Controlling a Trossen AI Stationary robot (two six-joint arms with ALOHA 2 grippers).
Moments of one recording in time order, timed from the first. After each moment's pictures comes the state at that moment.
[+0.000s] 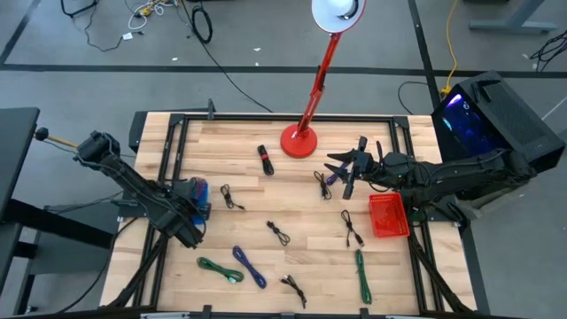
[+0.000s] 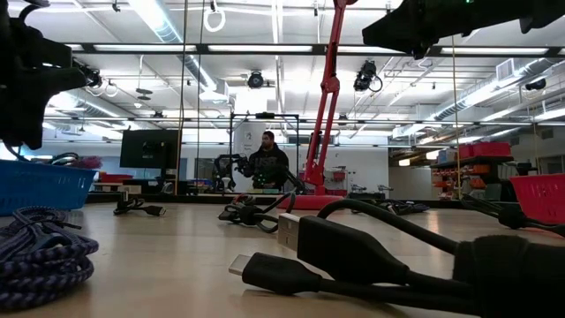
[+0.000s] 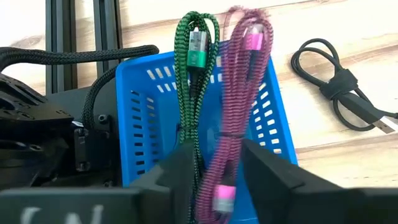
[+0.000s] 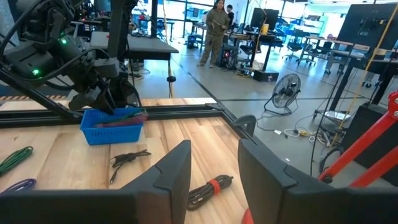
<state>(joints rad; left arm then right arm) -0.71 1.28 0.74 -1.35 -0.43 -2.16 0.05 0.93 0.55 0.31 0.37 -0.09</state>
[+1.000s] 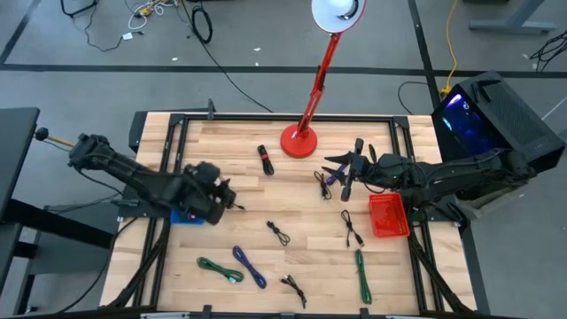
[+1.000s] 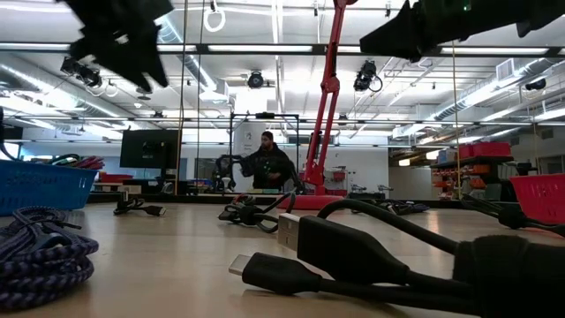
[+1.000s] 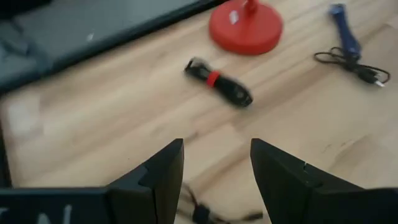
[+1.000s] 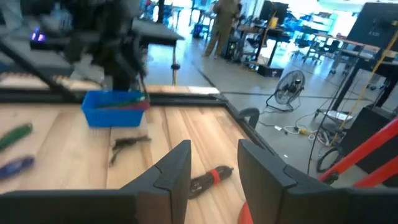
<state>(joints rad) -0.38 1.21 0.97 -1.02 -0.86 -1.23 0.05 0.97 0.55 0.28 0.35 -0.15</state>
